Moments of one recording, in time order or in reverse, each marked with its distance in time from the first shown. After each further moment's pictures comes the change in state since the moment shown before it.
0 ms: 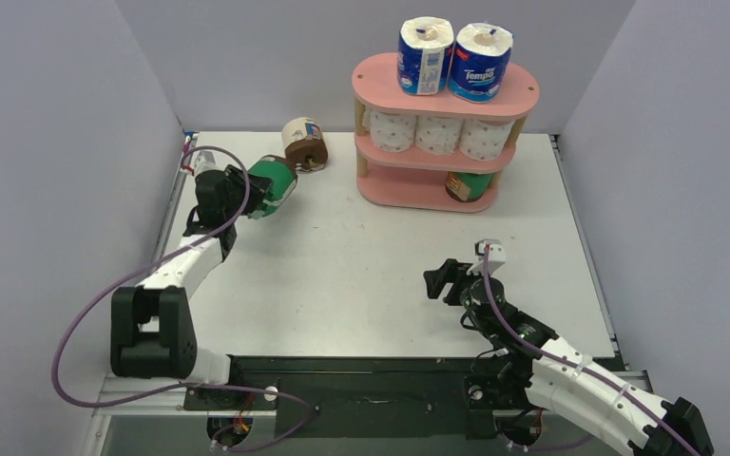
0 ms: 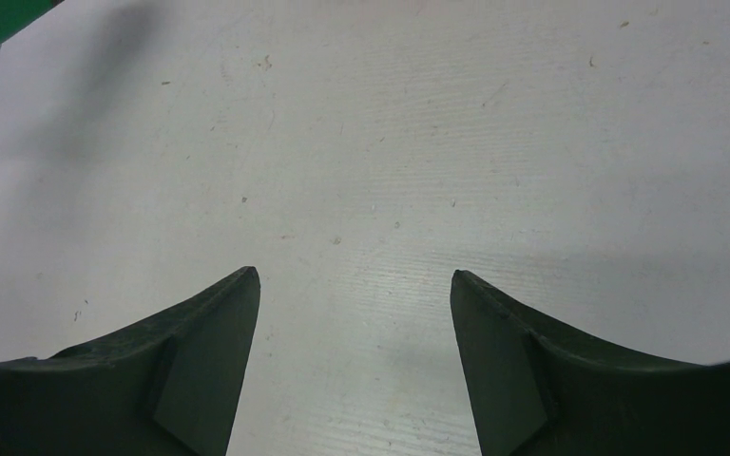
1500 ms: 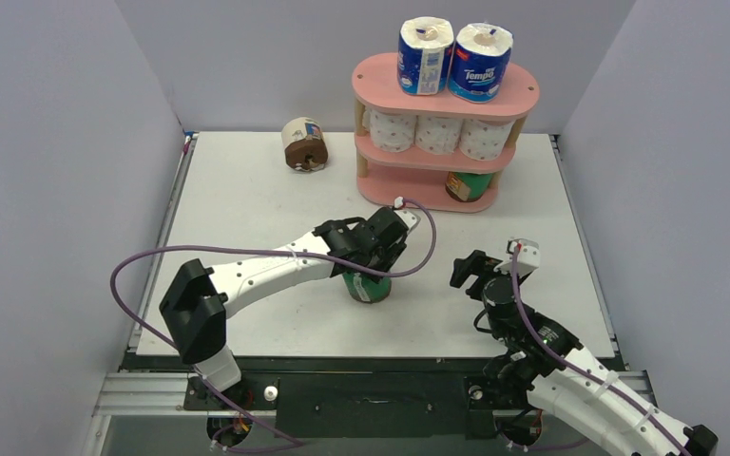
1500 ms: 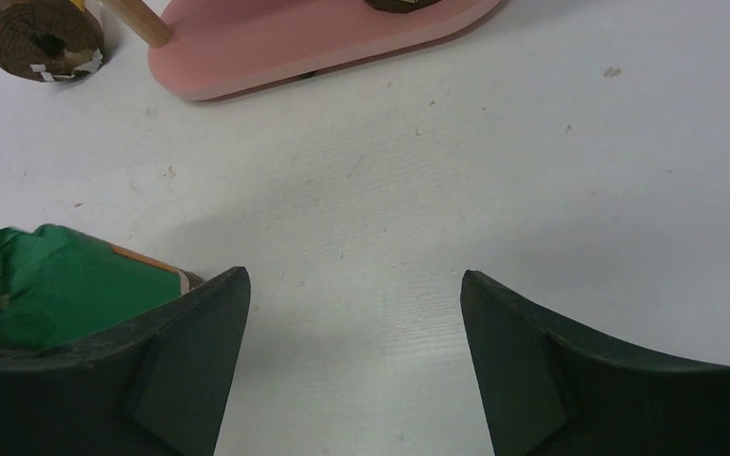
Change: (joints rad) left arm -0.995 0.172 0.536 -1.041 -0.368 0.758; right arm 0.000 -0.141 0.142 -0.317 0.306 0.039
